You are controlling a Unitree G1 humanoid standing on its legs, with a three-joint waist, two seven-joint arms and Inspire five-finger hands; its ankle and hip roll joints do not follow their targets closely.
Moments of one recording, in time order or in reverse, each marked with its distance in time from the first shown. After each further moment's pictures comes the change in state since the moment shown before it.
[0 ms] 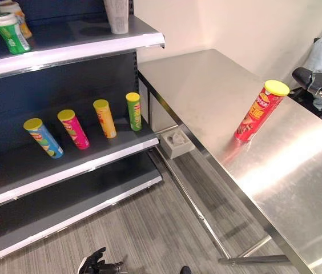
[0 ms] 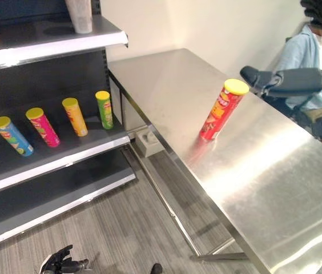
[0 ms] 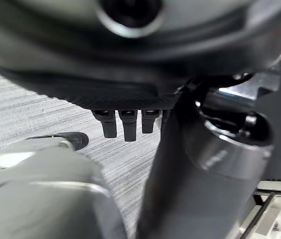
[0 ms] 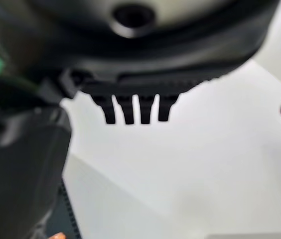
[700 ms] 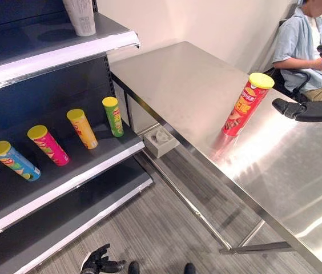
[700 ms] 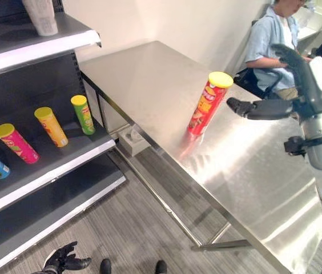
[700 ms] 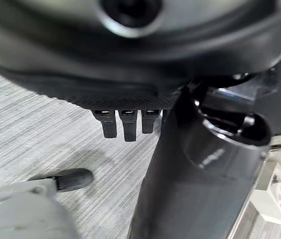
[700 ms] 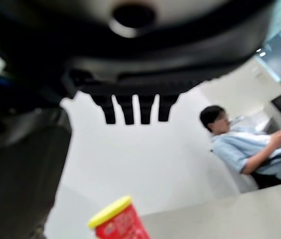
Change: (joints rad) left arm -0.010 0.021 -0.015 0.029 0.046 0.021 -0.013; right arm -0.028 0.123 0.144 0.118 -0.118 0.043 -0.033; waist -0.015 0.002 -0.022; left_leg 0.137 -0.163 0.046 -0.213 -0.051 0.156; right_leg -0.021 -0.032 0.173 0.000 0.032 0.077
